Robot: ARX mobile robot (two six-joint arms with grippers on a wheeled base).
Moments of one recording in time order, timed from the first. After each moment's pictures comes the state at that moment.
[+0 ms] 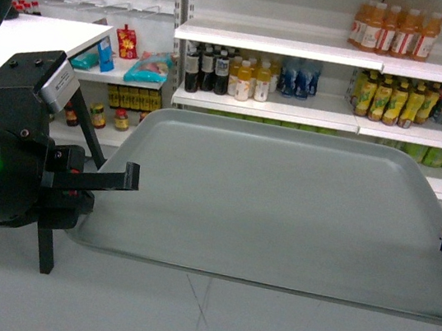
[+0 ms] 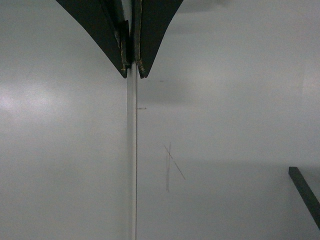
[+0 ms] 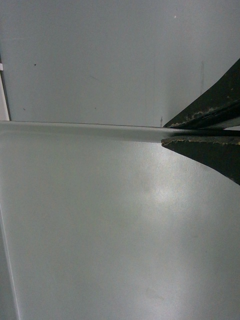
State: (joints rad) left arm -0.29 1.61 0.71 0.13 -0.09 -0.32; right arm 0.07 1.62 0.59 0.41 -0.11 0.21
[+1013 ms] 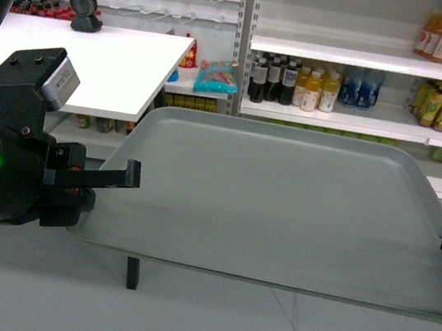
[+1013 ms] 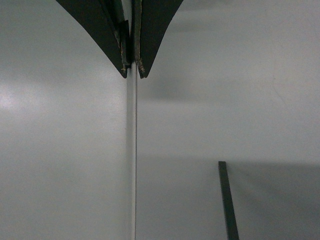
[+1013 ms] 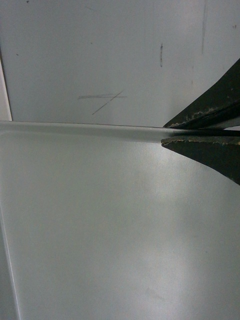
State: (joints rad) left arm -0.29 1.61 0.71 0.14 -0.09 -0.32; right arm 0.07 1.62 0.59 0.42 -0.11 0.21
